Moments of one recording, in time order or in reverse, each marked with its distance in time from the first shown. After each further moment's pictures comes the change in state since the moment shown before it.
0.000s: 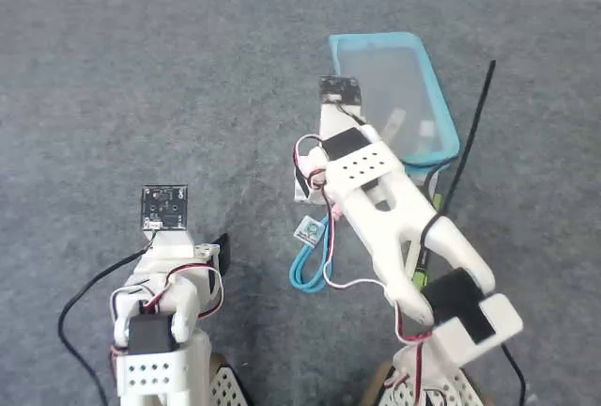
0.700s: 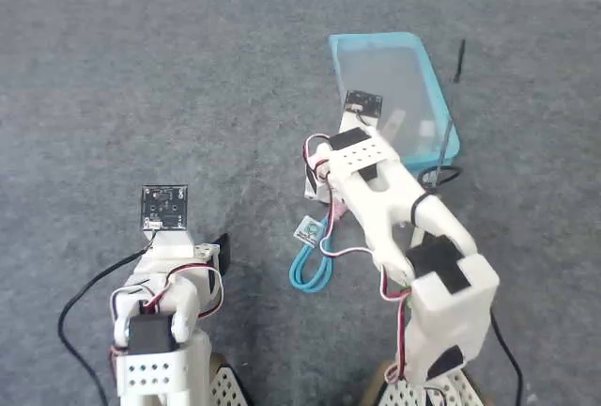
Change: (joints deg) left arm 0.0 0.0 0.0 0.0 0.0; right arm 4.0 13.5 -2.5 -5.5 -6.6
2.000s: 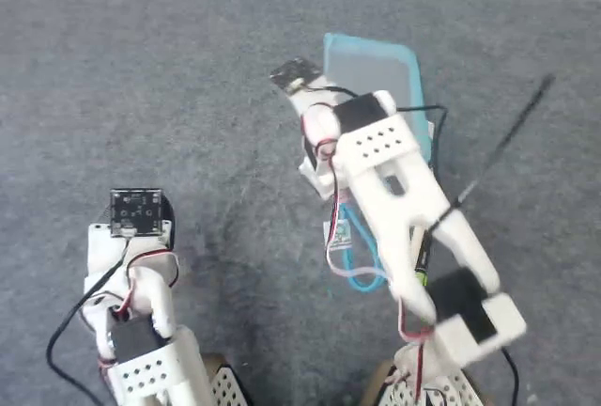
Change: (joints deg) left arm -17.1 0.0 0.0 -20.7 -21.5; right arm -3.0 -17.1 -14.5 25.1 53.0
